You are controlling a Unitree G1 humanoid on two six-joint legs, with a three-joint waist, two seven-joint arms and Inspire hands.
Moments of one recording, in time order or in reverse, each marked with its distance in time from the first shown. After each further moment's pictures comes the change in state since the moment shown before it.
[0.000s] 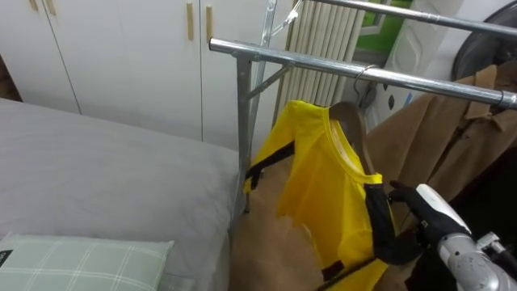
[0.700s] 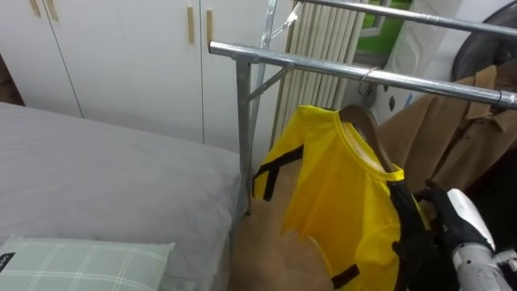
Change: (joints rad) left arm 0.005 -0.004 -0.001 -0.002 -0.023 0.008 0.000; right arm 0.001 0.030 -0.035 0.113 0.089 0.010 -0.259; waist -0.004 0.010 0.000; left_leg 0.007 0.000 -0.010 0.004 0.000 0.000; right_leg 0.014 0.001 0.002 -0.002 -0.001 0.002
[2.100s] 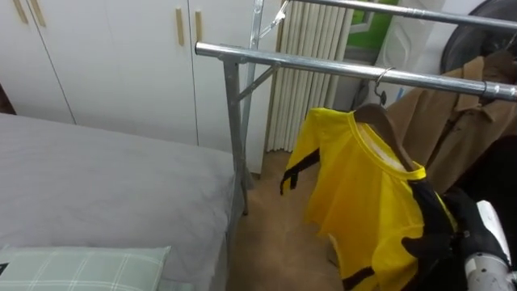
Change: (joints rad) left arm 0.021 -0.019 0.021 -0.021 -0.008 0.016 0.000; right arm 0.022 0.045 -0.111 0.011 0.324 -0.001 -0.085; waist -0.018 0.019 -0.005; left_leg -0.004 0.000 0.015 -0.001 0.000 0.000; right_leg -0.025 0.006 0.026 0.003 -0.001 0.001
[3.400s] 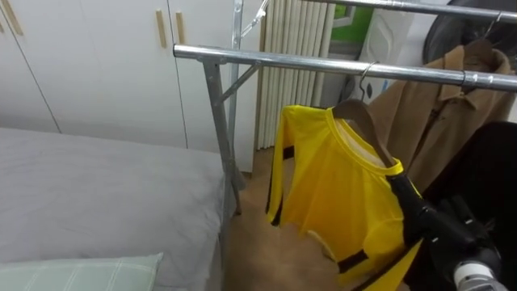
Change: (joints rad) left arm 0.034 -0.024 0.002 -0.021 -0.007 0.017 0.000; right arm 0.056 0.047 -0.016 -0.136 0.952 0.016 0.127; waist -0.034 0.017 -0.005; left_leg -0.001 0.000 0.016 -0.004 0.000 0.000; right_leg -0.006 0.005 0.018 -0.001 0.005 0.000
